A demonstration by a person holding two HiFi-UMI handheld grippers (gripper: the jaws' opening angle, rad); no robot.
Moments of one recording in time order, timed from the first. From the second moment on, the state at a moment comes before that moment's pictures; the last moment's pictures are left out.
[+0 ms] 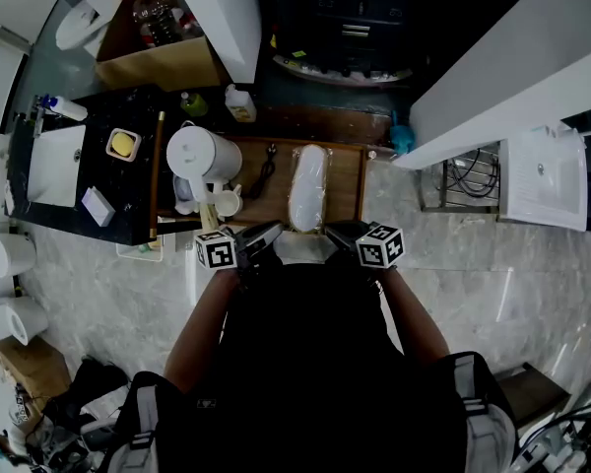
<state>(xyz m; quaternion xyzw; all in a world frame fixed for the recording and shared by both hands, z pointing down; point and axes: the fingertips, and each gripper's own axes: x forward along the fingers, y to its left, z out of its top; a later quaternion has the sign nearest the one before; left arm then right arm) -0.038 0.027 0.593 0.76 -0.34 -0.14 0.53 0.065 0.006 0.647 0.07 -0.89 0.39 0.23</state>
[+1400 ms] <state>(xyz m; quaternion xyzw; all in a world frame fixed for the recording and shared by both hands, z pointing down) -0.039 0.040 0.578 0.77 -0.36 -0.12 0.51 0.061 -0.004 0.747 0.10 -0.85 0.43 0.30</state>
